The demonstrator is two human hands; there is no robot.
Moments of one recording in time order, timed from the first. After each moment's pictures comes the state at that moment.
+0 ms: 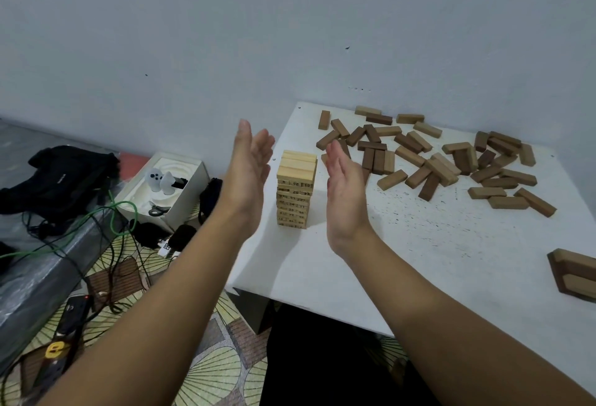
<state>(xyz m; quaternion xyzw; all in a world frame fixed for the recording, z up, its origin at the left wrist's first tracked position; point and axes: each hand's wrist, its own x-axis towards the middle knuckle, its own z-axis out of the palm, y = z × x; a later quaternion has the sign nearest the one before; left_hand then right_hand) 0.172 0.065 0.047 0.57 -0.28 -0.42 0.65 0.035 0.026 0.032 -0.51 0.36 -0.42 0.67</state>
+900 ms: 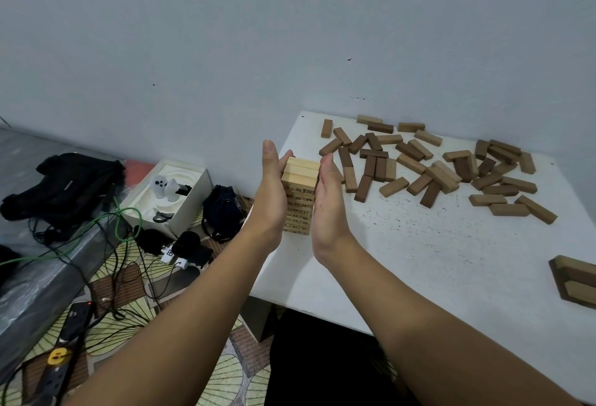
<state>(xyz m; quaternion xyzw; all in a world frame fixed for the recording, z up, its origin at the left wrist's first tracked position) 0.140 0.064 0.039 0.62 -0.25 -0.41 0.62 0.063 0.028 0.011 -0.48 0.29 -0.42 0.72</state>
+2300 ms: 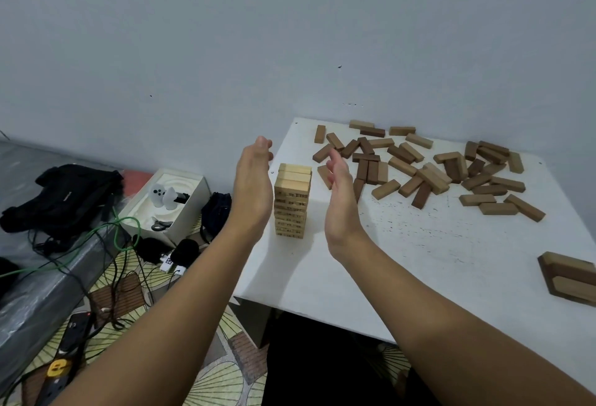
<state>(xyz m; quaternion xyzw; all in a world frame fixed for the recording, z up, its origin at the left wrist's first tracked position) 0.151 0.064 0.054 0.66 -0.31 -0.27 0.63 0.036 0.018 0.025 -0.52 0.37 -0.45 0.63</state>
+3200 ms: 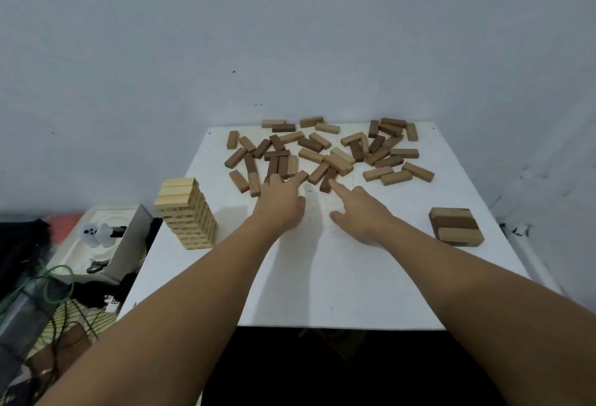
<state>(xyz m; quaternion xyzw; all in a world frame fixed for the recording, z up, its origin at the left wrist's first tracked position) 0.003 -0.045 0.001 0.75 -0.64 -0.16 0.08 -0.181 -0.076 -0.017 -0.79 0.56 -0.02 0.25</state>
